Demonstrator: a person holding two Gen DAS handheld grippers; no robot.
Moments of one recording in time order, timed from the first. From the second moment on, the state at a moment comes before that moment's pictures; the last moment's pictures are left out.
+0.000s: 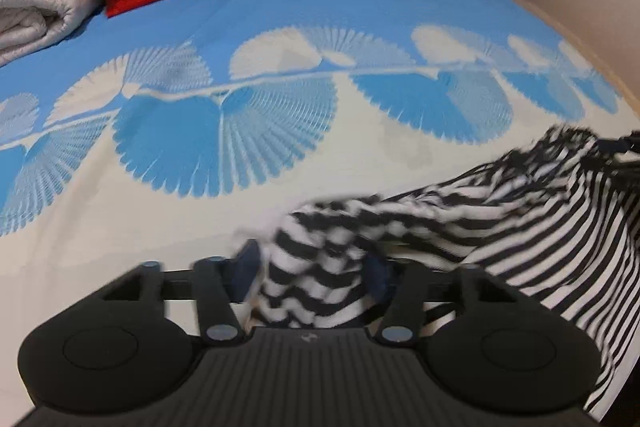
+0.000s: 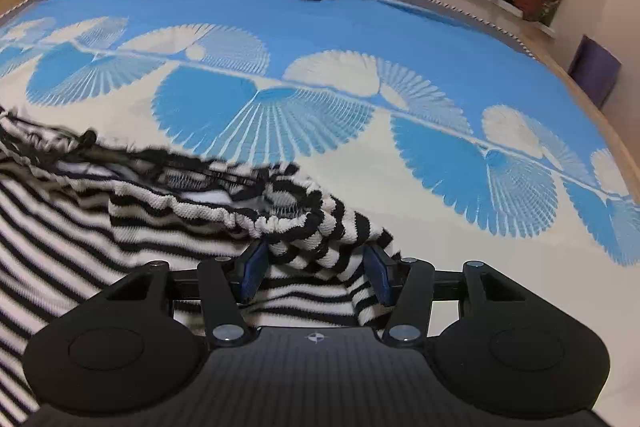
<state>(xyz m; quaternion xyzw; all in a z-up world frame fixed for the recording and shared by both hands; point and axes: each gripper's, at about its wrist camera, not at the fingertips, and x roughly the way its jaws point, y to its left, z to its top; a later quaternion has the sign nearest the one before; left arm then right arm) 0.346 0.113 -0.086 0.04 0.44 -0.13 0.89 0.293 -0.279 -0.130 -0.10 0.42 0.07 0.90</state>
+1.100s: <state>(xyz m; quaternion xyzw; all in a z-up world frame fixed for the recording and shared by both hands) 0.358 0.176 -0.081 -0.16 0.48 -0.05 0.86 0.295 -0.348 -0.136 0.07 0.50 0.01 0.86</state>
